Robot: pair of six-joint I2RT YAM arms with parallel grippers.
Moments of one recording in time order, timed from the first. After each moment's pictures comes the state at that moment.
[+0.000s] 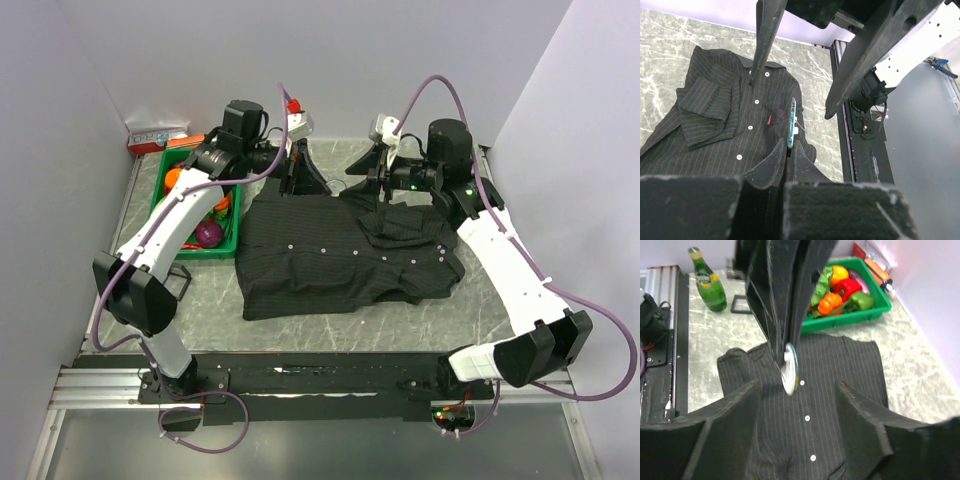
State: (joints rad) left arm -0.46 1.70 1.79 -0.55 1.15 0.17; right arm 0.34 1.35 1.47 -0.42 -0.91 -0.35
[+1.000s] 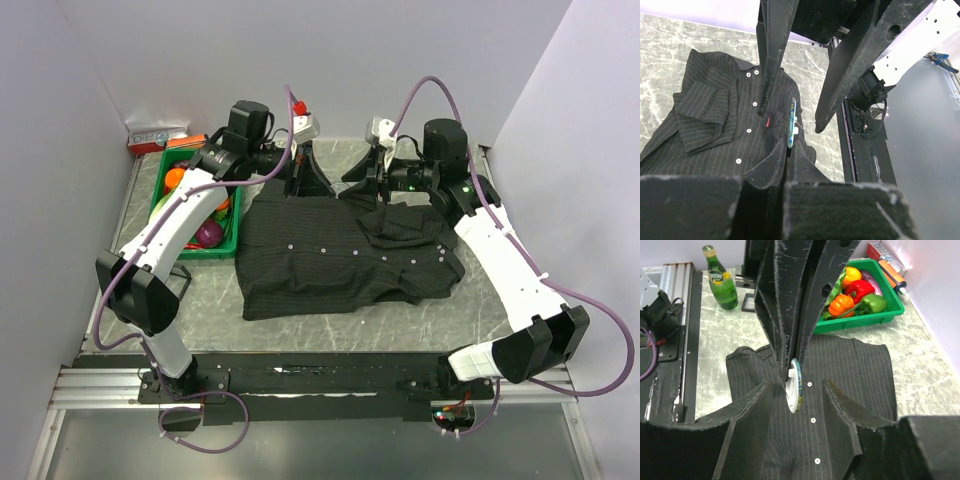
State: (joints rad) left arm -0.49 1.72 1.81 -0.56 1.14 0.20; right arm 0.35 1.37 1.49 -0.45 -0.96 -0.37
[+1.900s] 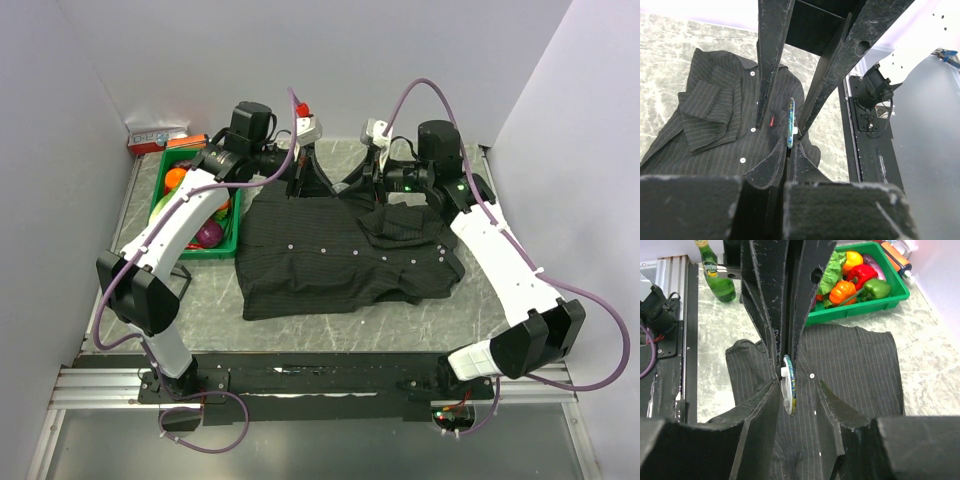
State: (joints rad) left arm -0.50 1.72 1.81 -0.57 1.12 0.22; right arm 0.36 1.40 1.49 -0.48 -0.93 -0.37
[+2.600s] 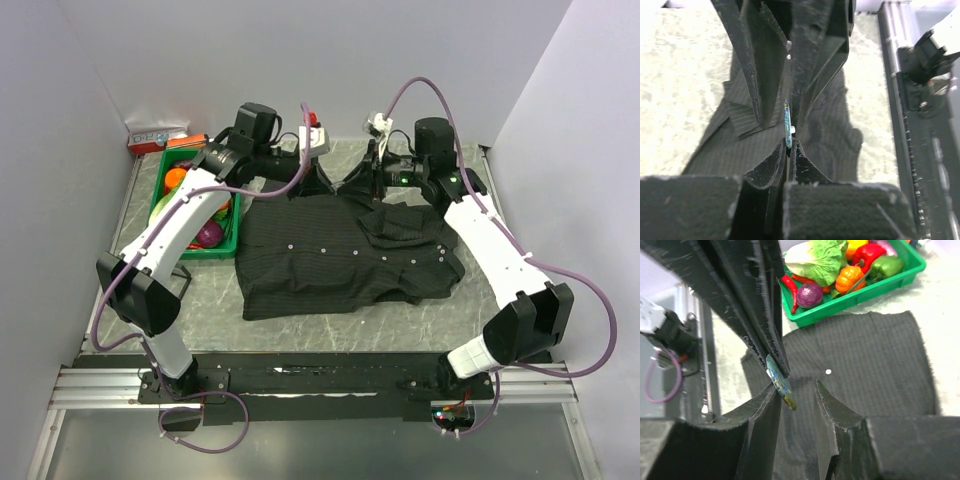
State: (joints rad) left arm -0.52 1.72 1.86 -0.69 0.96 0.46; right arm 0.32 1.47 1.49 -0.43 -0.93 -0.18
